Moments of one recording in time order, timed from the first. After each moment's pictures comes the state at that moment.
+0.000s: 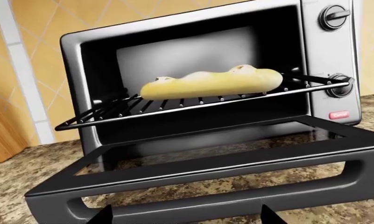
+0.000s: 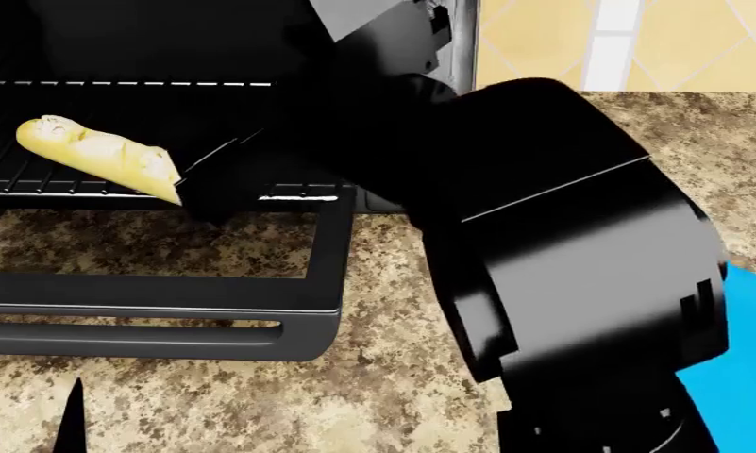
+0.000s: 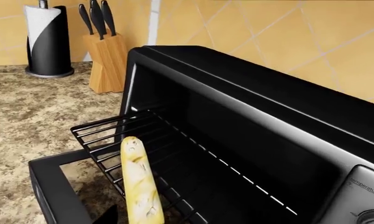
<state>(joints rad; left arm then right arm) 0.09 -0.30 0.07 0.80 -0.14 -0.59 -0.20 1.26 0.07 -0.27 -0.10 0.29 1.31 -0.48</state>
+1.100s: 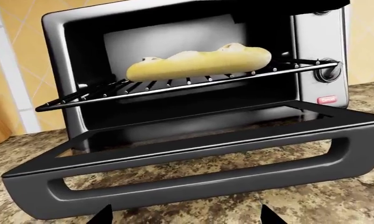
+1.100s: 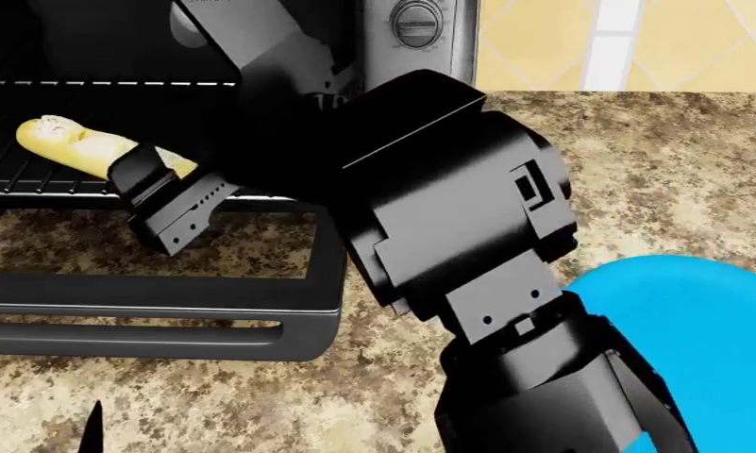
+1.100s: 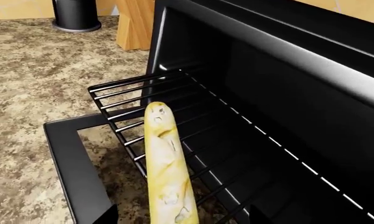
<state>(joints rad) 0.12 -0.31 0.09 0.73 -0.16 -0.51 -0.20 1.37 0.02 -0.53 0.35 0.42 1.07 -0.49</state>
